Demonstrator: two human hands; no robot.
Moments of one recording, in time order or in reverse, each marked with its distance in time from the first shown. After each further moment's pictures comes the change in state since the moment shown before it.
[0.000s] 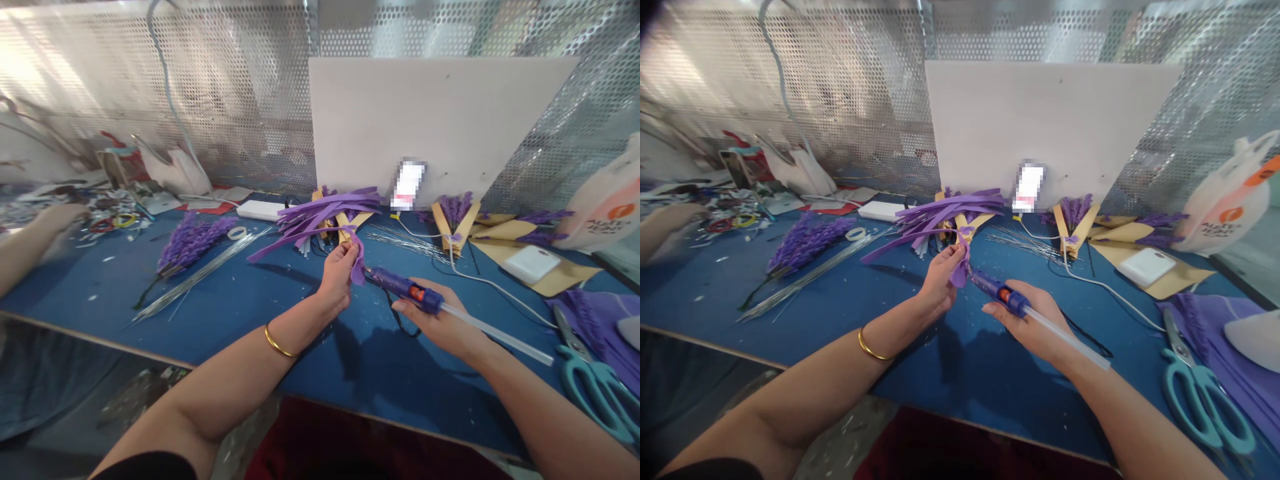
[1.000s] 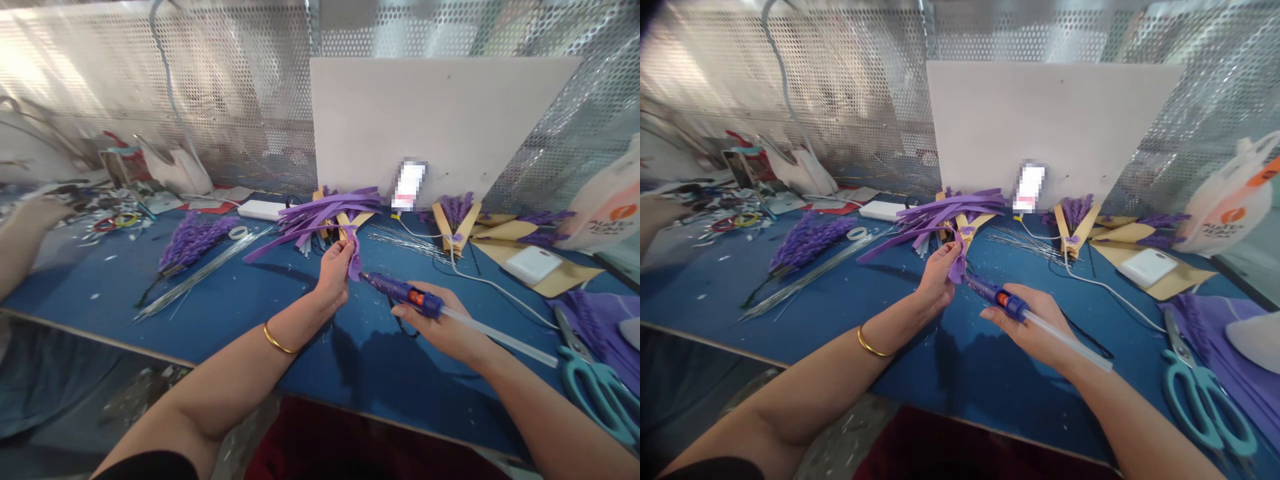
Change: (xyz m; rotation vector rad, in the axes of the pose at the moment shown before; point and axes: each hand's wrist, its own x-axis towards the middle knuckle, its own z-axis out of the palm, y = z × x) left_hand 0.003 0.005 -0.002 0.013 0.030 0.029; right_hand -0.003 -0.002 -0.001 -0.044 -0.033 -0.022
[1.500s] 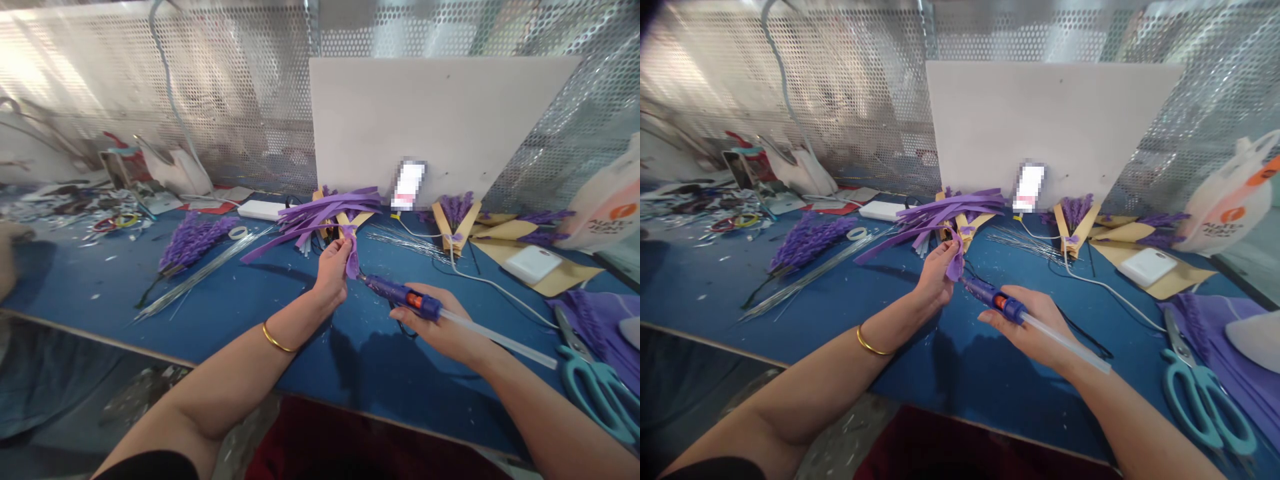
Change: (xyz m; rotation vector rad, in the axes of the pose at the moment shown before) left_hand 0.001 0.004 0.000 -0.026 0.010 -0.010; right_hand 0.000 -0.003 0.000 0.015 -0.036 -0.022
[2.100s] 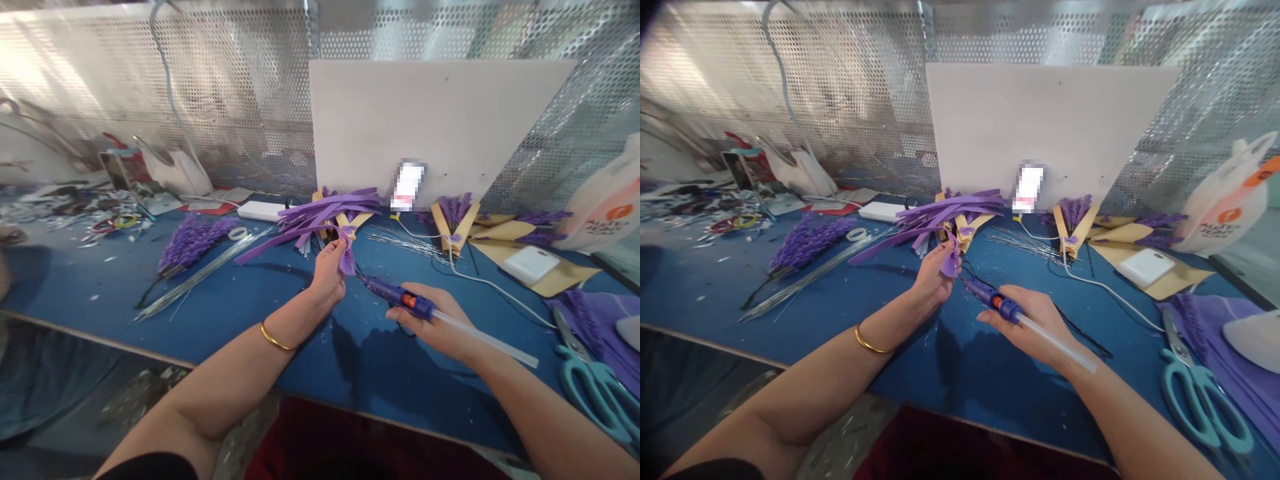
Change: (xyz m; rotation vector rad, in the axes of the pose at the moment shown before) left_hand 0.006 0.001 -0.004 -0.102 0.039 -0.060; right_hand 0.002 -0.002 0.000 -0.121 -0.020 -0.014
